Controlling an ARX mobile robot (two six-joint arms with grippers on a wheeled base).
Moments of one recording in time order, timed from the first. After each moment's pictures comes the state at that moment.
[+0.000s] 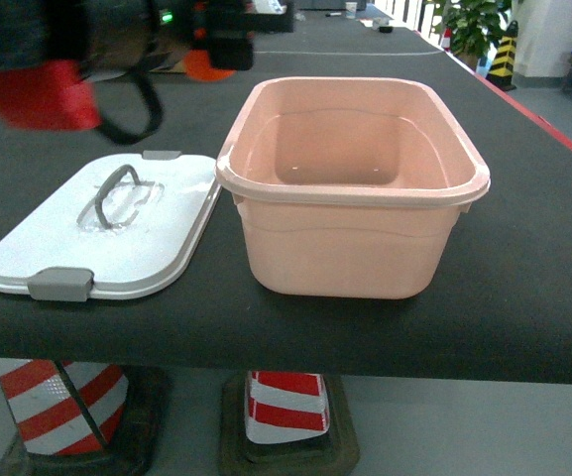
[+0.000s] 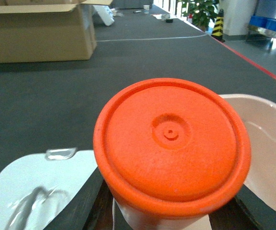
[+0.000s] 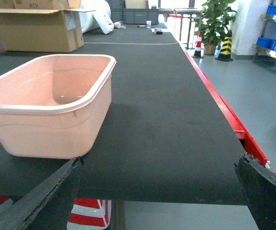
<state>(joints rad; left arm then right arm) -0.39 1.86 1.13 0.67 -0.25 0.01 0.00 0.00 0.01 -0.01 0.00 0.00</state>
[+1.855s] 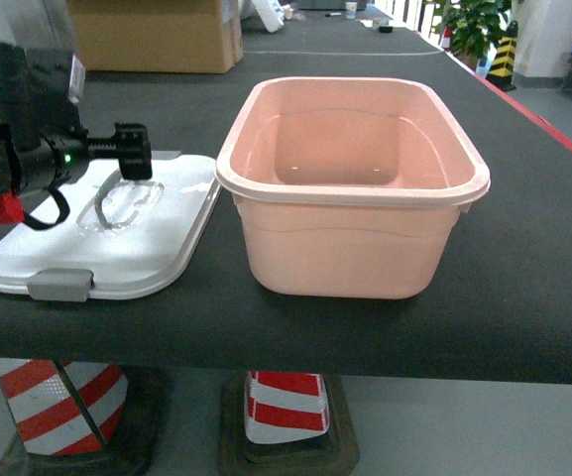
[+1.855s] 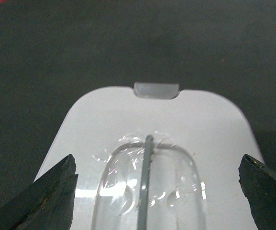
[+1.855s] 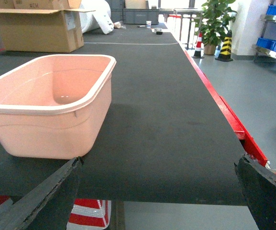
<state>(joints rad) -0.02 2.29 1.37 0.67 -0.06 0.01 0.00 0.00 0.01 -0.01 0.00 0.00</state>
